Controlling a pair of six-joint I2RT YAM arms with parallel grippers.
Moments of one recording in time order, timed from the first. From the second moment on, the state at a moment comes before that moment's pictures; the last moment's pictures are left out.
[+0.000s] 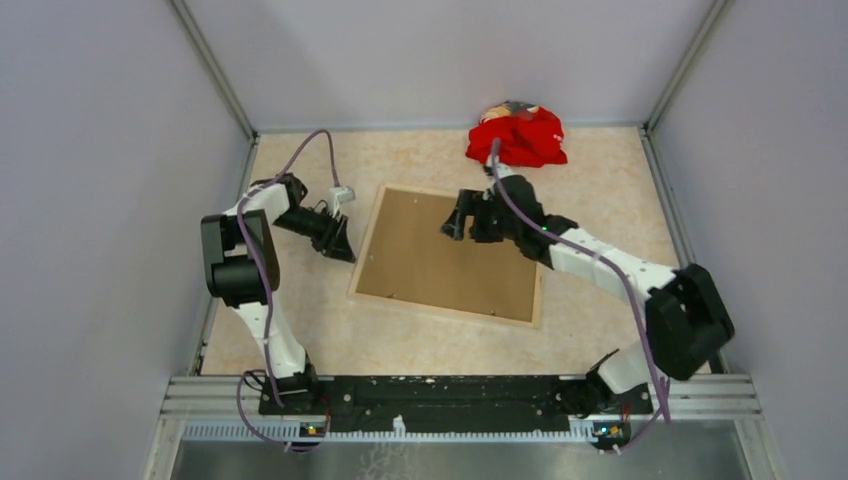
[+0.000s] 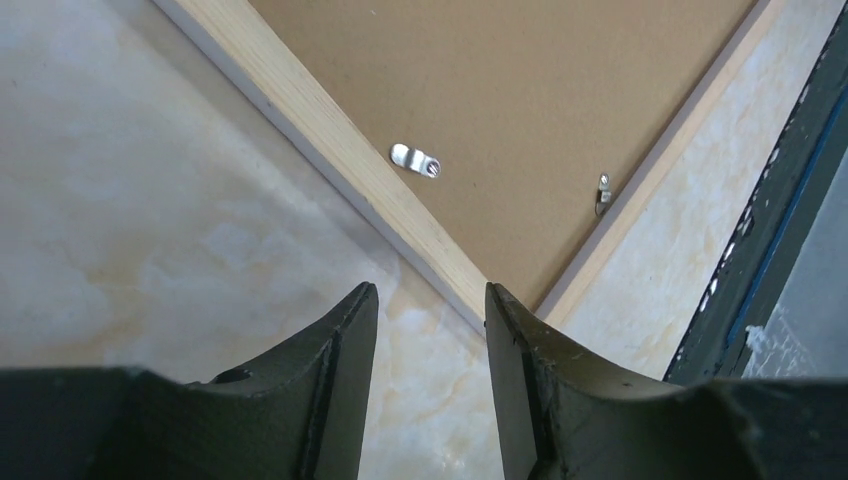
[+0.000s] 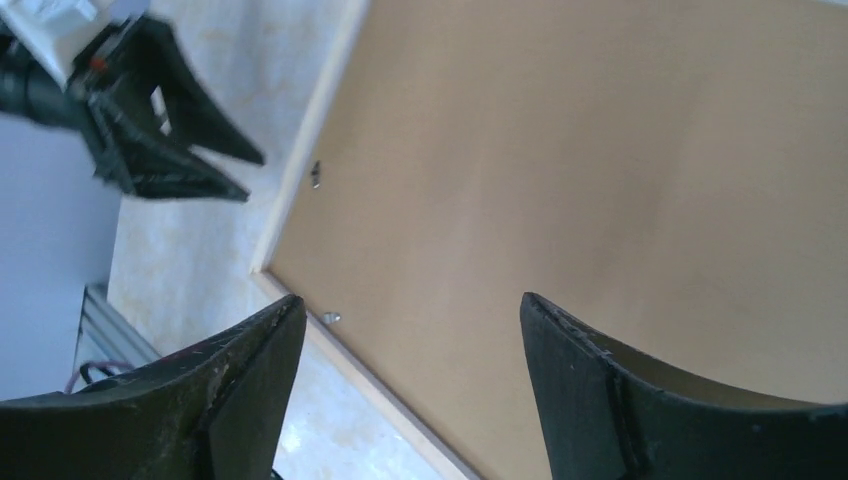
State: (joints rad) left arm 0.13 1.90 1.29 -1.01 0.83 0.90; right arm 0.59 1.39 0.97 -0.14 -0.10 0.60
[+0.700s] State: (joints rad) left arm 0.13 2.07 1.34 -1.01 0.93 0.76; right arm 0.84 2.14 1.44 0.17 -0.33 0.64
